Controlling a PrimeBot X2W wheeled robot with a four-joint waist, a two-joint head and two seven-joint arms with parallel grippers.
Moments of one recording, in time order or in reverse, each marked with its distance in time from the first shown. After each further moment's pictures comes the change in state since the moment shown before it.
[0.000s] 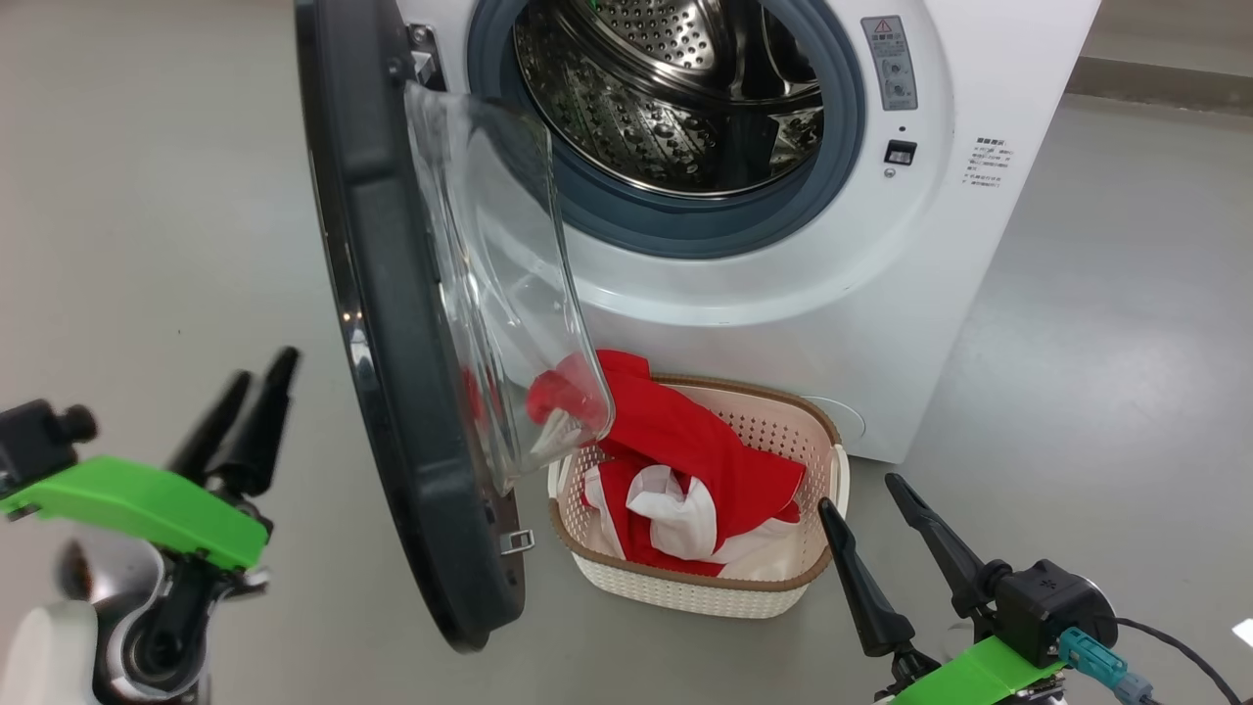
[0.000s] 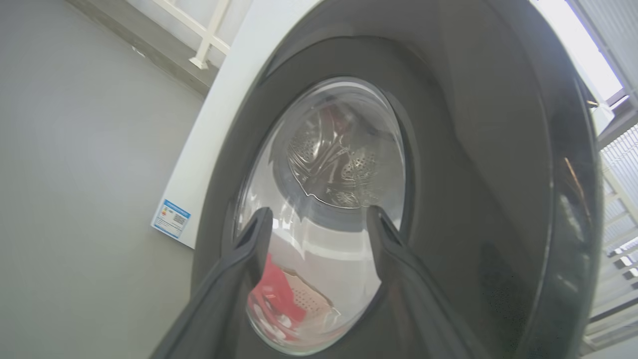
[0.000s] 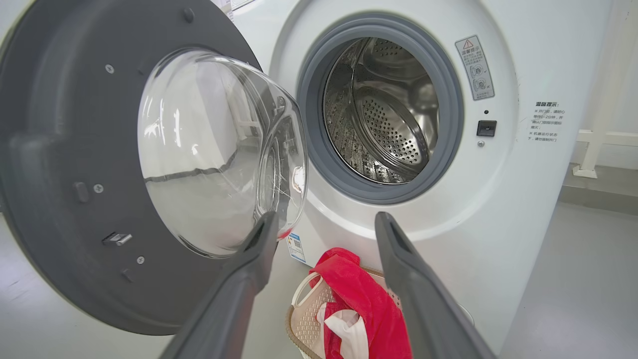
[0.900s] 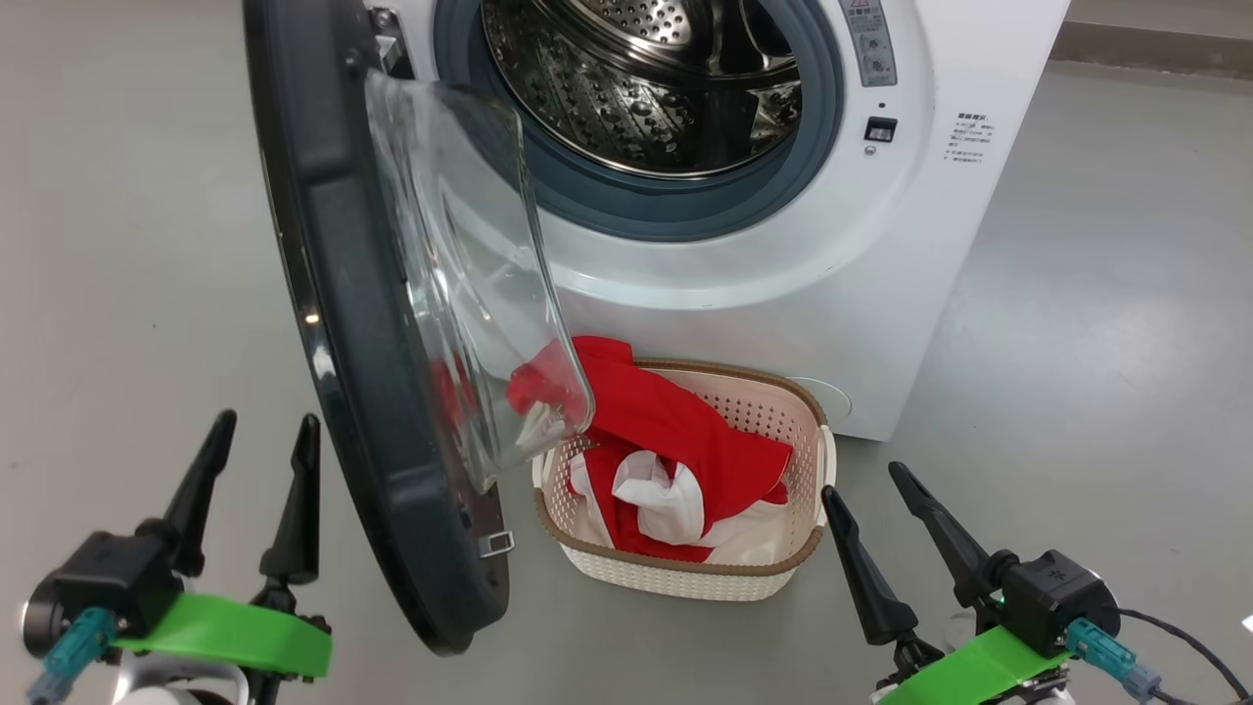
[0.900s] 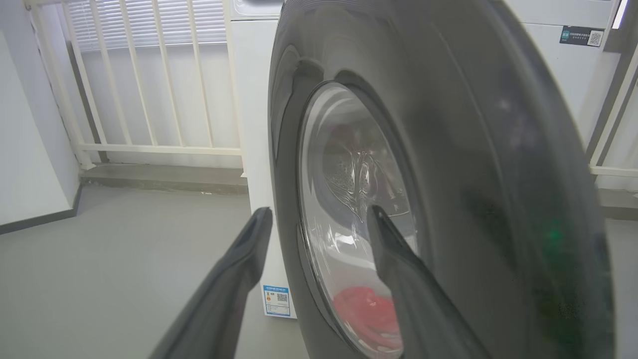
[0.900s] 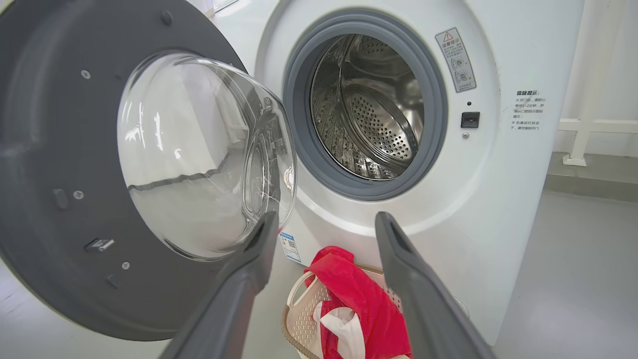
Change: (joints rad) left arm 0.161 0.106 -0.187 -0.049 0.597 0.044 -0.578; right arm -0.010 0.000 -0.004 -0.010 0.016 0.000 0.000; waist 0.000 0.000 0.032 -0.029
